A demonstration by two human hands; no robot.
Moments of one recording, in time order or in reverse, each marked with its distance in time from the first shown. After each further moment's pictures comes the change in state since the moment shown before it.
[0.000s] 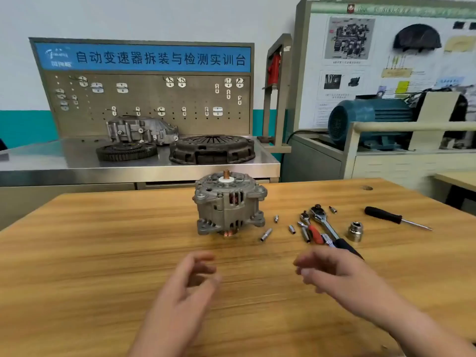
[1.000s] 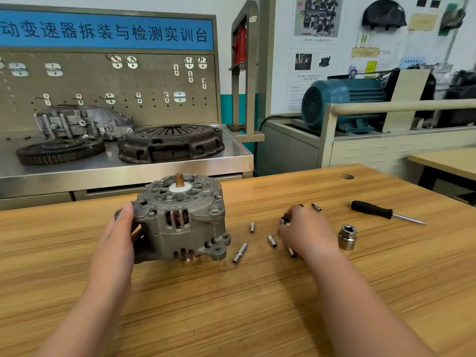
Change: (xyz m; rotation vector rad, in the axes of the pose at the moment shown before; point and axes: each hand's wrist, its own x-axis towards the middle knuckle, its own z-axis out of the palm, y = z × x) left_hand 0.184 -0.032 0.000 -0.191 0.238 -0.087; right_hand 0.162 0.045 -0.014 -0.482 0.360 0.400
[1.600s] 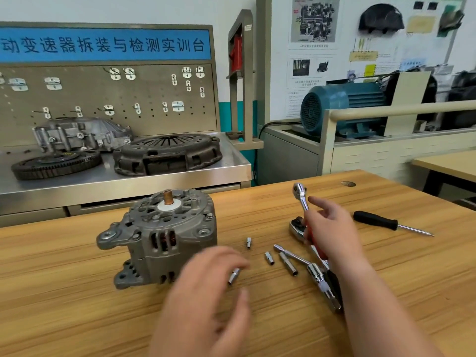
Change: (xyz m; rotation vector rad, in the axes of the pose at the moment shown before) left_hand -0.108 0.020 0.070 0.756 -0.446 0.928; right_hand 0.021 0.030 -0.016 0.957 0.159 0.025
